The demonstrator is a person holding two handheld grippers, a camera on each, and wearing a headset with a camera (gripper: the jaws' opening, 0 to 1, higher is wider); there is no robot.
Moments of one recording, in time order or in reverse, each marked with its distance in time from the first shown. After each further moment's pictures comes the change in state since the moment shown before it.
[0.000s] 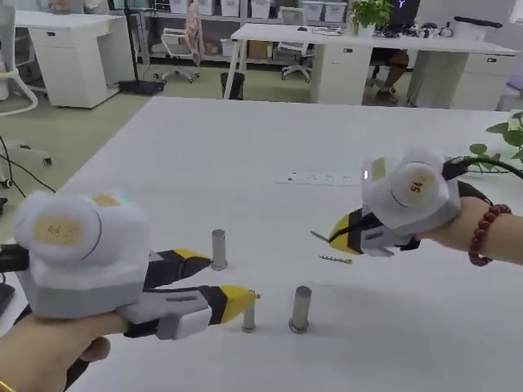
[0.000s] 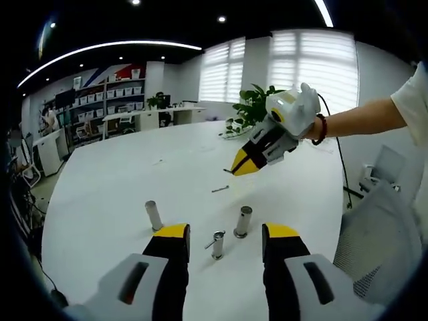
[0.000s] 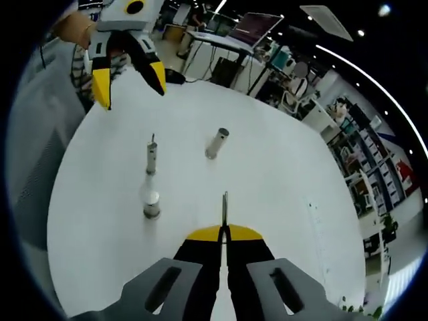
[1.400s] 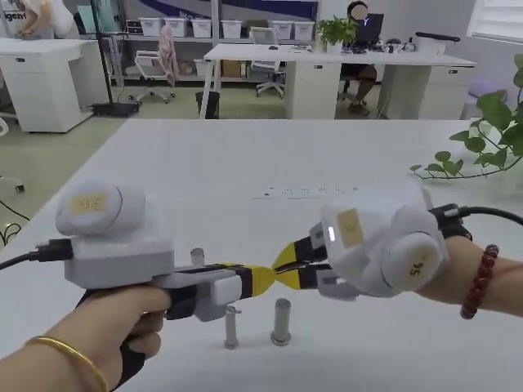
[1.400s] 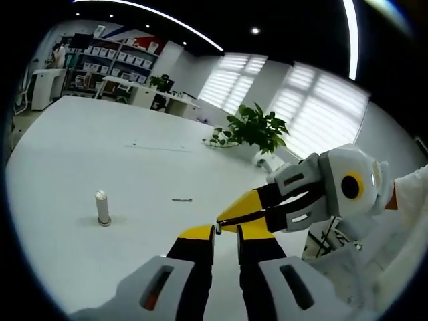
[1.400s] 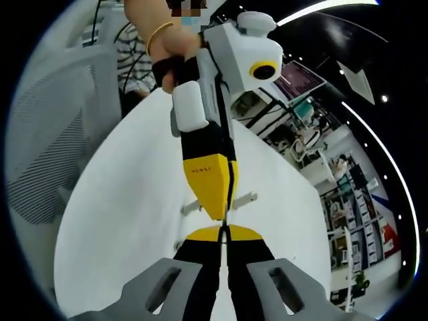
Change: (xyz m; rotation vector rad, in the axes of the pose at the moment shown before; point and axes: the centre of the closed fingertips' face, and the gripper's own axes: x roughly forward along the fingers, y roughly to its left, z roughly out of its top) left arm 0.034 -0.040 0.029 -0.364 -0.054 -0.167; right arm -0.027 0.058 0.071 -0.294 -0.141 -0.041
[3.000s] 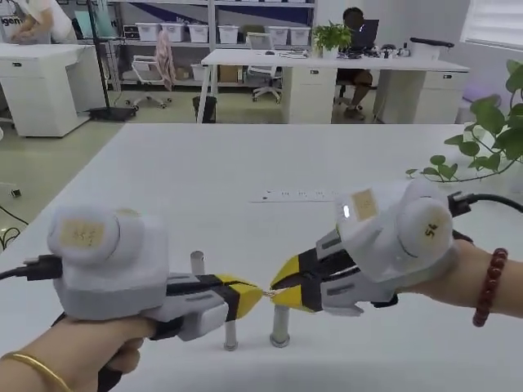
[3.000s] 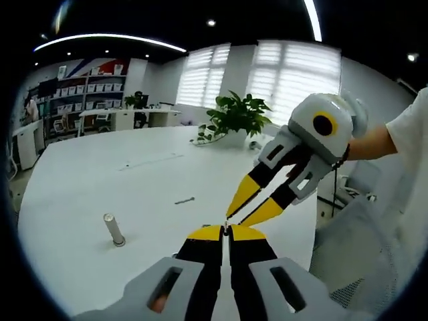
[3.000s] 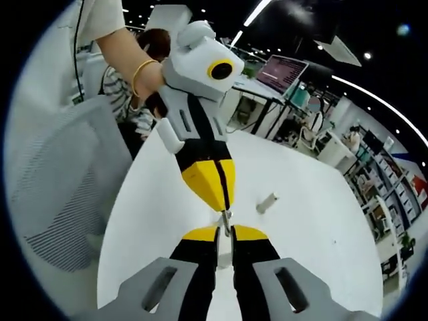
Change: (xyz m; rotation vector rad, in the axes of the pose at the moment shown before) left arm -0.015 0.001 -0.015 0.318 0.051 -0.025; right arm -0.008 0.023 0.008 0.327 -0.108 0.138
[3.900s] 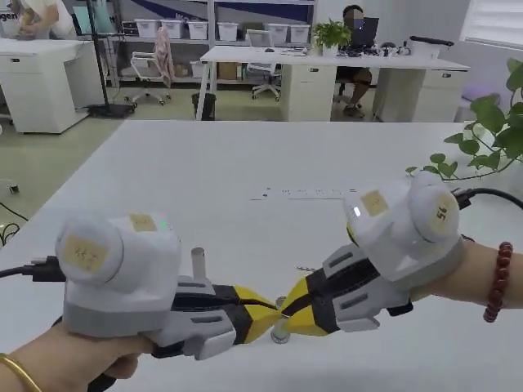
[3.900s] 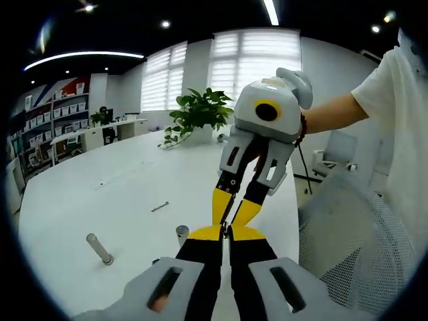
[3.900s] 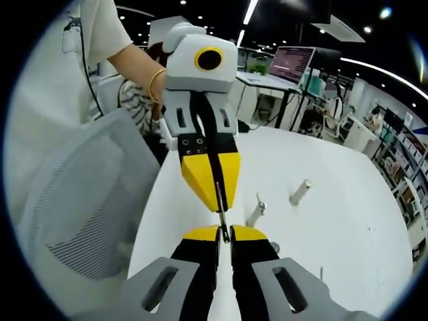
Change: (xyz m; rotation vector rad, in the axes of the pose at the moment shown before) left arm 0.000 -0.034 -0.009 0.192 0.031 -0.170; right arm 0.001 0.032 -0.008 0.105 -0.018 0.183
